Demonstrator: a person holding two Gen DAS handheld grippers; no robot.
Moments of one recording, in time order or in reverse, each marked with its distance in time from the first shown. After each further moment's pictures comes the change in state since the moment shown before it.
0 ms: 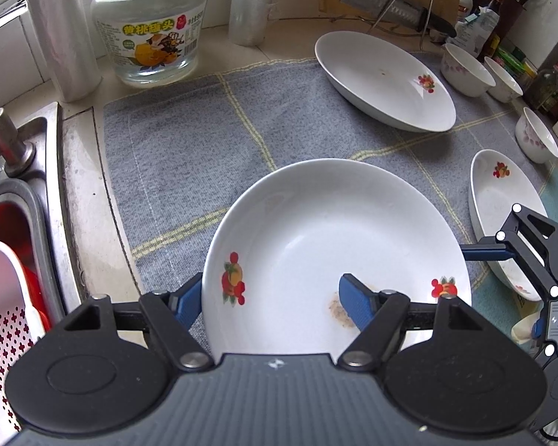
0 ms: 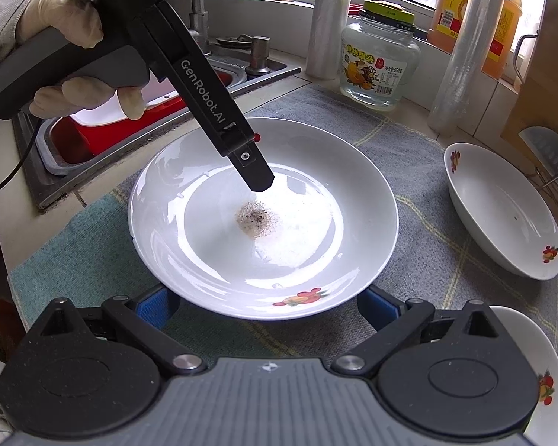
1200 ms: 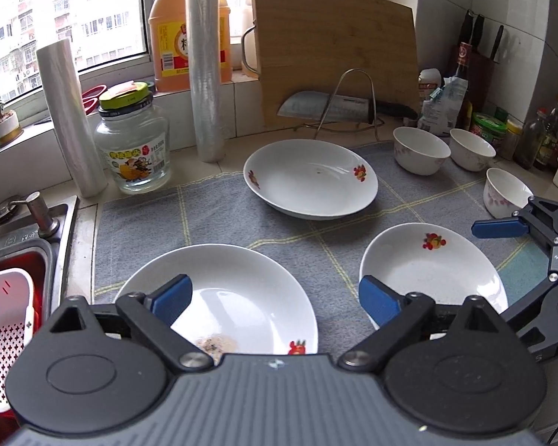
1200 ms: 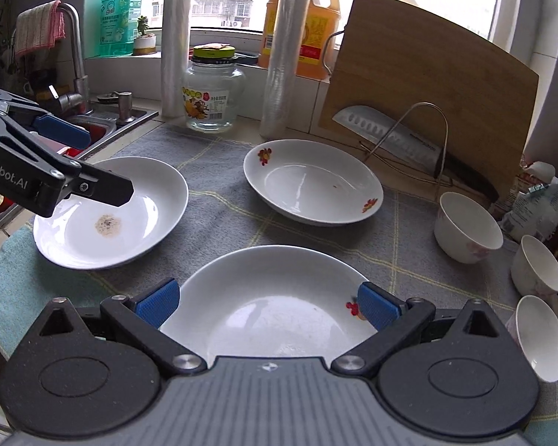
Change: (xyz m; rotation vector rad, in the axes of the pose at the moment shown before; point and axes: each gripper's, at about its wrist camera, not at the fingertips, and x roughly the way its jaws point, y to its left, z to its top) left arm -0.052 -0.147 -0.029 -0.005 -0.371 0.181; right arm -0.111 -0.087 -0.060 0.216 -0.116 -0.278
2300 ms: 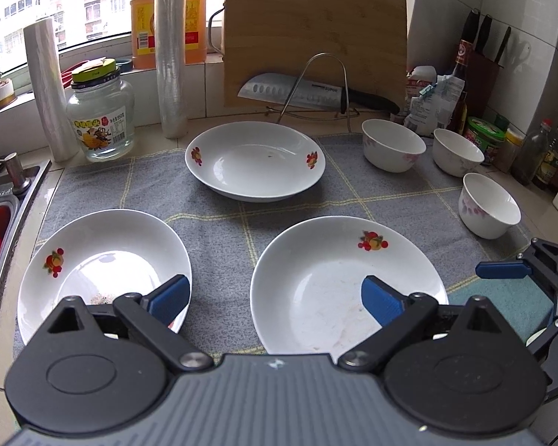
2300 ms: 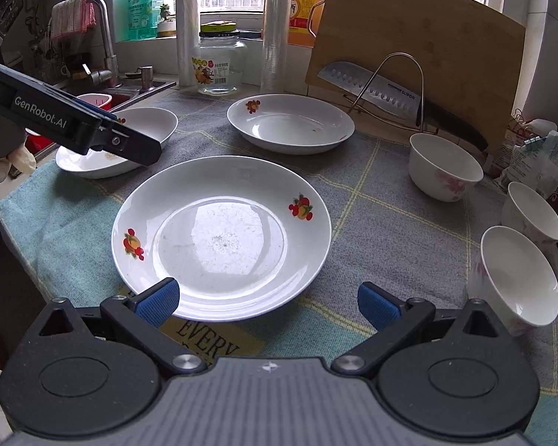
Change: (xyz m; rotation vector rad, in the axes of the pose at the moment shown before) left arm 0.014 -0.089 -0.008 -0.123 0.018 0.040; right arm -0.036 -0.083 -0.074 -0.048 0.028 0.161
